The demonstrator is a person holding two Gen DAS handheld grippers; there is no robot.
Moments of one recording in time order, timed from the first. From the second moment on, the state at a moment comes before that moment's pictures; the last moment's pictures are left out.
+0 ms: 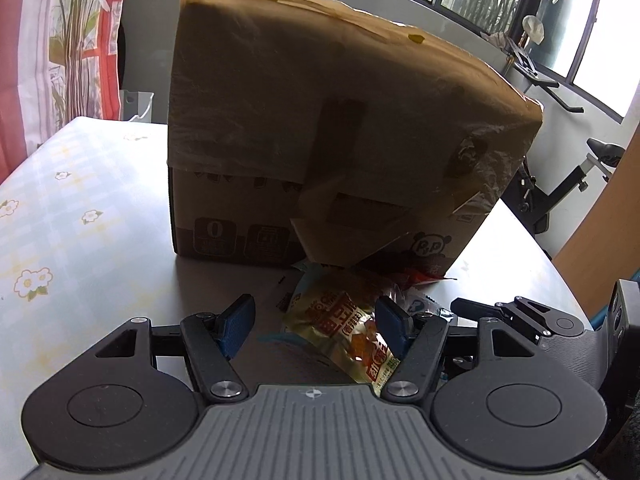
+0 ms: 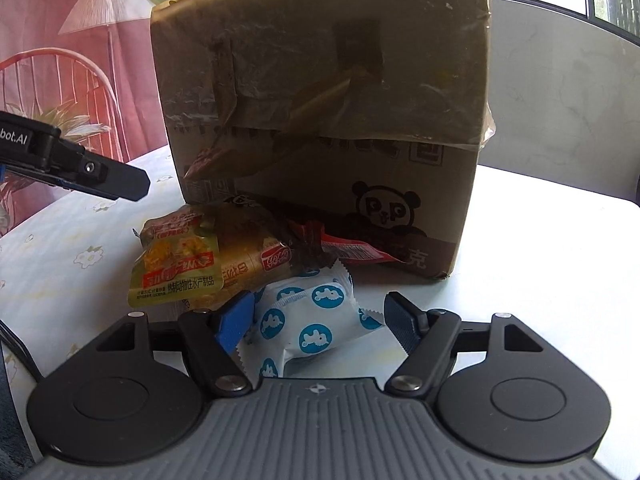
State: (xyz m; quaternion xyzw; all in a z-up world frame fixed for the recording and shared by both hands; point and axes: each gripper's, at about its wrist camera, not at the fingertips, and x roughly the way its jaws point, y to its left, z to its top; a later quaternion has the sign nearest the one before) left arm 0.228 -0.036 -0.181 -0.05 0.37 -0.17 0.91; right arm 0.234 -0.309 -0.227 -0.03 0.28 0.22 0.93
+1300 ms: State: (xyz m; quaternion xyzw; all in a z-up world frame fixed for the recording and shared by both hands) left arm 0.235 -0.047 -0.215 -0.06 0.40 -0.15 0.90; right arm 0.225 -0.308 -0.227 -0.04 0.27 0.24 0.93
